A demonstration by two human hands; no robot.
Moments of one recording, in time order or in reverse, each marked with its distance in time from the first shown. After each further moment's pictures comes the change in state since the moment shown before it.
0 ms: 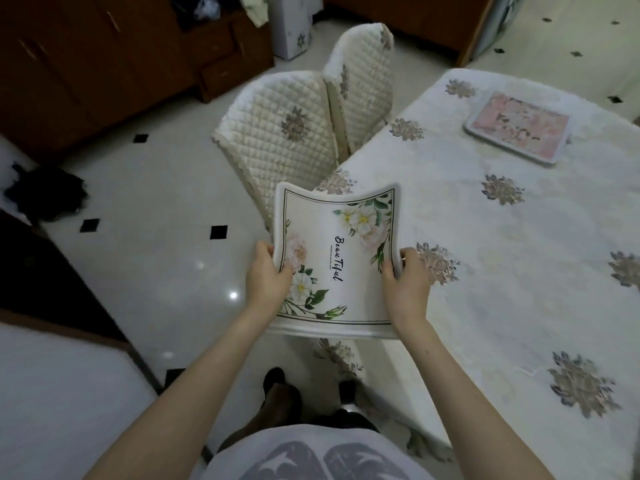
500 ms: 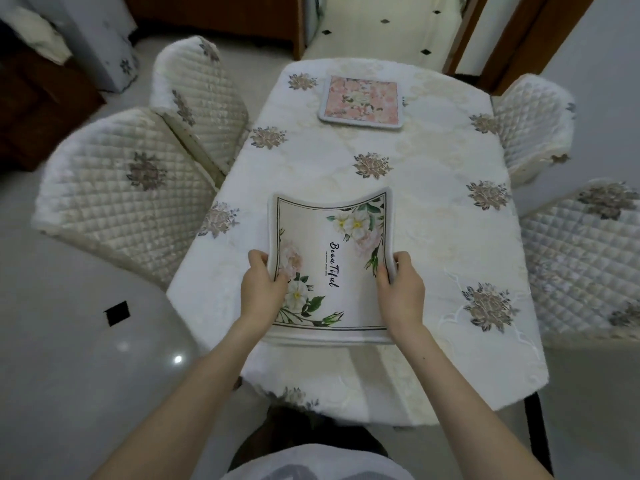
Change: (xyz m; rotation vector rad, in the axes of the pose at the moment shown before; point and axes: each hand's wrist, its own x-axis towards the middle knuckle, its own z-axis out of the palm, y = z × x) left_hand 0.036 0.081 0.135 0.062 -0.426 0.265; right_hand 0.022 0.072 -0.086 -0.099 0.330 0.291
